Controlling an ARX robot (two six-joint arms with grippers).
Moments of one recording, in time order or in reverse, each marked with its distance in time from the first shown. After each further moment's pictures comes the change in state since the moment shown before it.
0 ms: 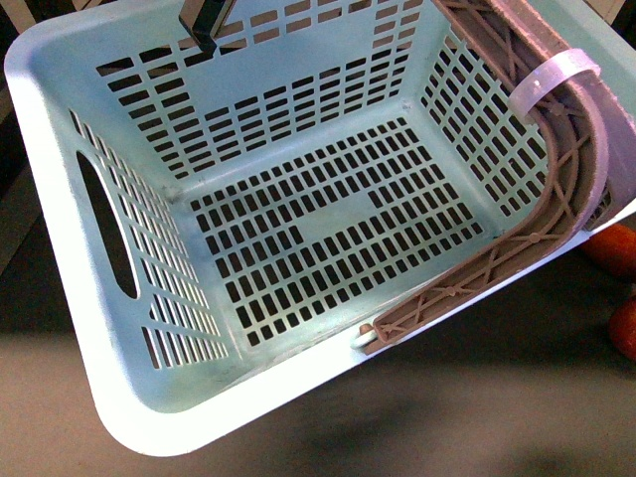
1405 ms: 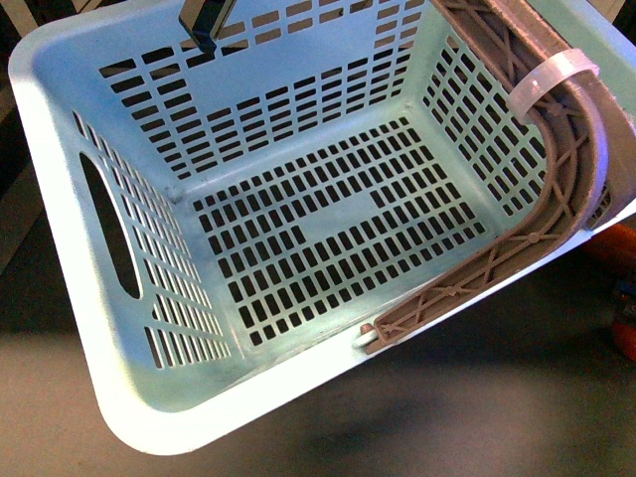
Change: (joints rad) left arm 0.000 0.000 0.000 0.000 0.001 0.000; right arm -0.026 0.670 0.553 -0.068 0.044 0.058
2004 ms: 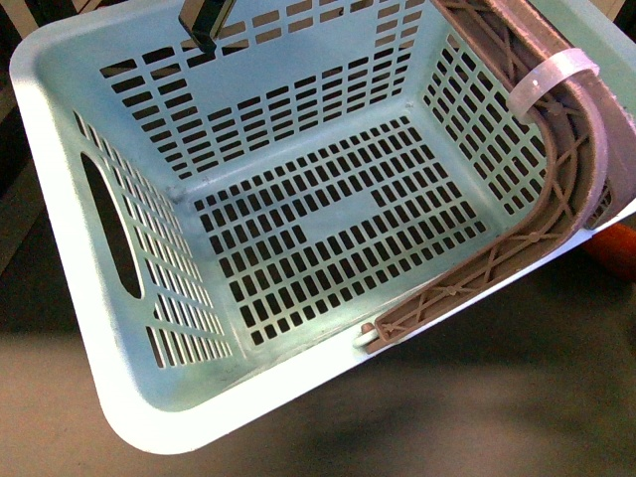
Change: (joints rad) left arm 0.000 0.000 0.000 0.000 -0.001 0.000; right arm -0.042 -0.637 -0.279 -0.135 -0.243 -0.055
